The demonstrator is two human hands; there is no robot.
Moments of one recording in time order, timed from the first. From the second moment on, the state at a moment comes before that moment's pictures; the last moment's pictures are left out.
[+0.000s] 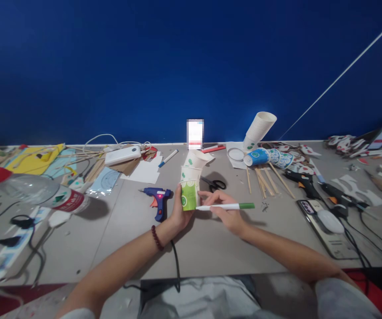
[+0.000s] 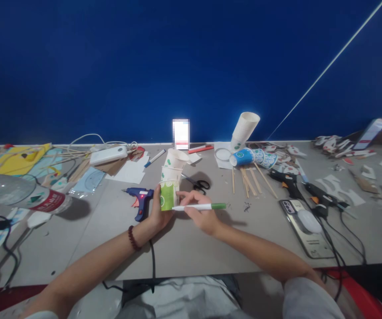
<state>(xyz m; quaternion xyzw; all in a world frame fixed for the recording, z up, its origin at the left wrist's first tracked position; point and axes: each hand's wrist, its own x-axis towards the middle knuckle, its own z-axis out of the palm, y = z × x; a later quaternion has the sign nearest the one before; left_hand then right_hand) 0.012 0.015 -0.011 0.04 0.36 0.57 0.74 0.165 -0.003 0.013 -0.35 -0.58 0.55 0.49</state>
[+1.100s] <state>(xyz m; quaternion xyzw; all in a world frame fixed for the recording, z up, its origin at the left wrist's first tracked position) 0.011 0.016 -0.011 0.10 0.34 0.55 0.75 0.164 0.005 0.007 -0.35 -0.56 0.51 0.54</state>
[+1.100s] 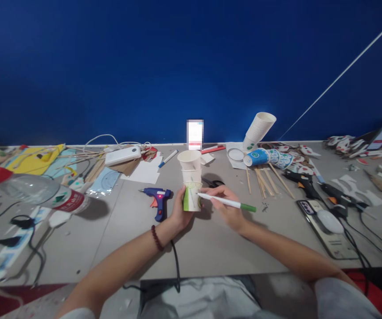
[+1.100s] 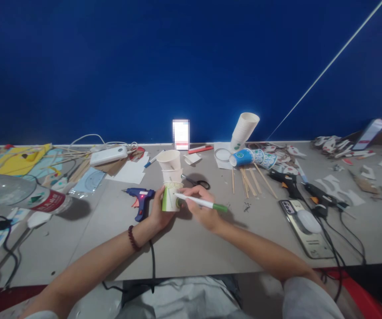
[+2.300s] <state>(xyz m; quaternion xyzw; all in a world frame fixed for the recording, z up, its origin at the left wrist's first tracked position) 0.011 0.015 -0.009 0.10 0.34 0.53 0.77 0.166 0.012 0.002 -0.40 -0.58 0.47 0.53</state>
